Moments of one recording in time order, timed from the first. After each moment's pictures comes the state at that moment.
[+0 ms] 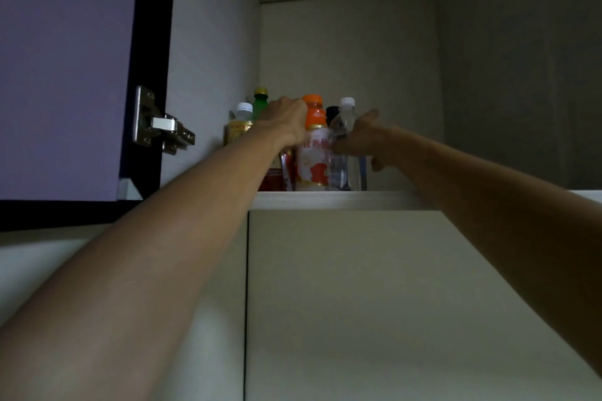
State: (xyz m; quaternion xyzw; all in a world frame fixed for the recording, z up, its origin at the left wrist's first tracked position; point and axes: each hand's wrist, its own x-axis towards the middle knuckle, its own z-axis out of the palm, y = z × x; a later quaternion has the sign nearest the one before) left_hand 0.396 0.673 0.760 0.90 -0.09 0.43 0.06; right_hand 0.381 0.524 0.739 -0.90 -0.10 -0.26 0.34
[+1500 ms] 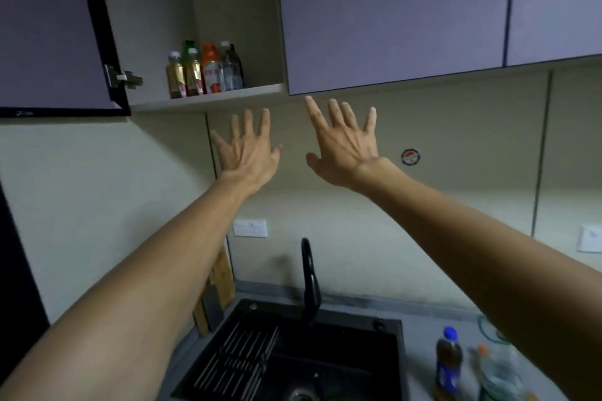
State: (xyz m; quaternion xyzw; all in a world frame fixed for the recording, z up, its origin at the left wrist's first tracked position) left_hand 0.046 0.326 0.520 0.92 0.09 0.37 -0.06; right_hand 0.042 0.153 0.522 -0.91 -0.20 -0.37 0.05
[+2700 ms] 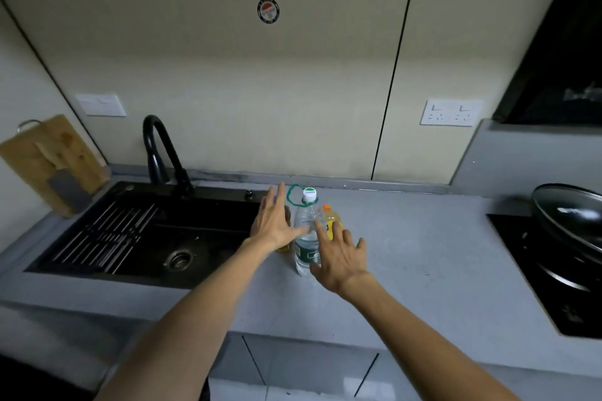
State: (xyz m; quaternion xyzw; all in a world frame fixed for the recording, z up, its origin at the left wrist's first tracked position) left_hand 0.092 -0.067 0.140 0.97 0.02 -0.03 0.24; right_hand 0.028 -0.218 0.127 -0.99 -0.07 0.06 0.06
